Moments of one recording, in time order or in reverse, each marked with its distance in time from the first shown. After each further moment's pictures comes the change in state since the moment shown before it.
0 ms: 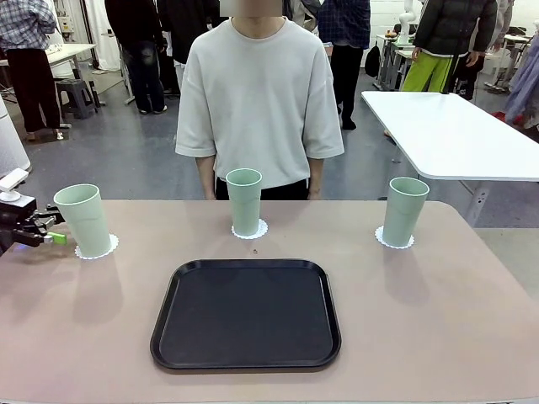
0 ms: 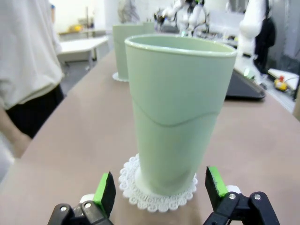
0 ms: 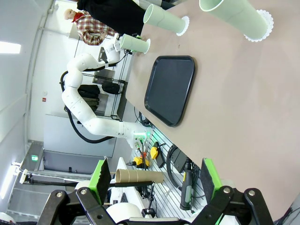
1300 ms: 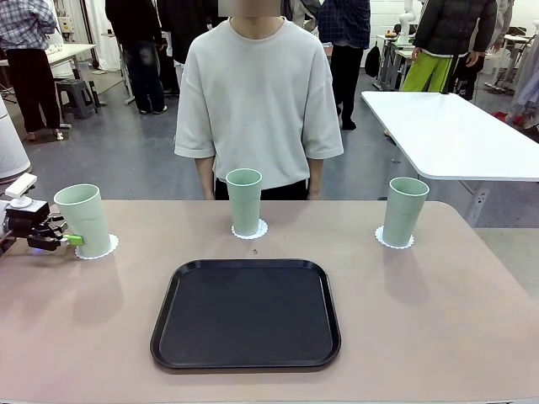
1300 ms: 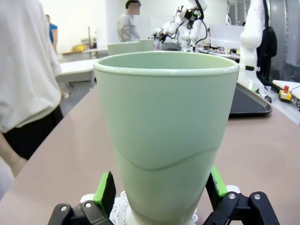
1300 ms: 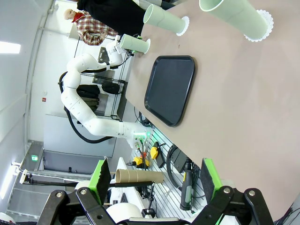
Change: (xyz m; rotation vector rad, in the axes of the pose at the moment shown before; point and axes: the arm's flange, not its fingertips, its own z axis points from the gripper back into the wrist) left arm -0.003 -0.012 -0.048 0.009 -0.117 -0.039; right arm 0.000 0.000 0.000 0.000 0.000 0.000
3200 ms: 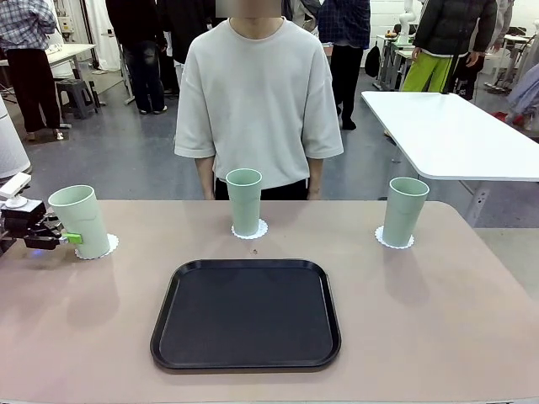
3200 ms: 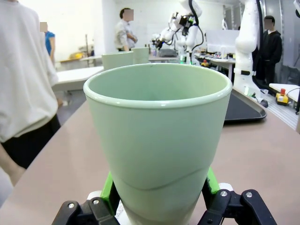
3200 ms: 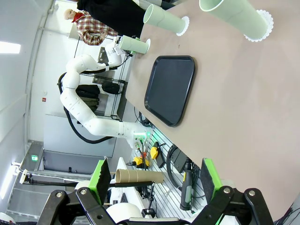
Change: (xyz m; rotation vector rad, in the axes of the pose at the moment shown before) left arm 0.006 -0.010 0.000 -0.016 -0.037 -0.024; right arm 0.000 0.000 0.000 0.000 0.000 0.000
